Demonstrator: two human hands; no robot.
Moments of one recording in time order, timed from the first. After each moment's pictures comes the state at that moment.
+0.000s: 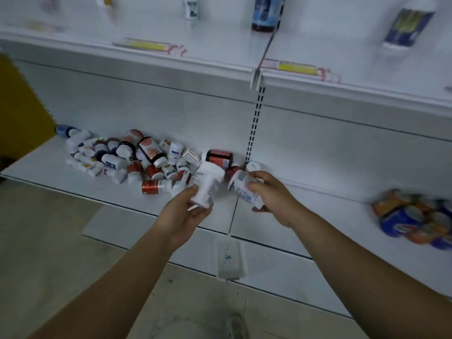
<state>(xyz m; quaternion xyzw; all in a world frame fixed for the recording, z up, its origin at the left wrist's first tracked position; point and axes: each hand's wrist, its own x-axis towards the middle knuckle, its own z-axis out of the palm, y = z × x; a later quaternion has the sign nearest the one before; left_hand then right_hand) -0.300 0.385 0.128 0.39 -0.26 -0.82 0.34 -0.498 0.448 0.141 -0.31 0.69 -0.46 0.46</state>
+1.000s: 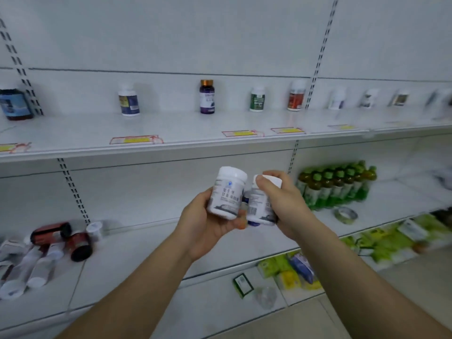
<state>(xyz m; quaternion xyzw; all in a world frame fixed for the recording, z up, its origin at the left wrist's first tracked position) -0.577 0.718 0.271 0.13 -0.39 -0.91 0.07 -0.676 0.846 0.289 -0.14 0.67 -0.70 0.17</state>
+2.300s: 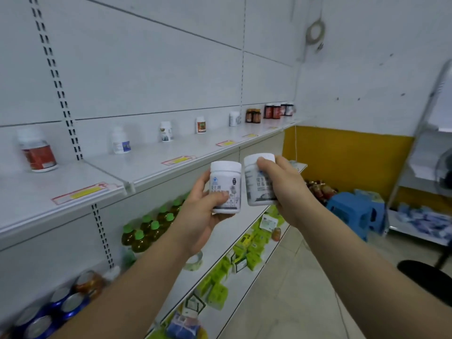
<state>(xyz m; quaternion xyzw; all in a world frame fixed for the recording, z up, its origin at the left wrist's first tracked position) -0.933 1.104 0.337 -0.13 -0.54 -0.83 -0.04 -0.943 1.267 0.369 -0.03 0.69 -0.71 -0.12</state>
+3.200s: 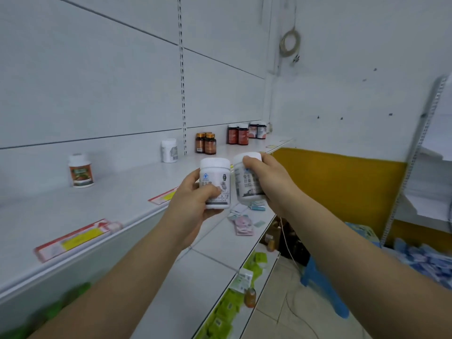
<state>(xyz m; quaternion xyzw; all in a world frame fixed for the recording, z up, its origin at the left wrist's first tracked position) -1.357 1.373 0.383 -0.13 -0.59 -0.79 -0.01 -1.379 1.532 0.405 -0.01 0.71 -0.69 -0.14</state>
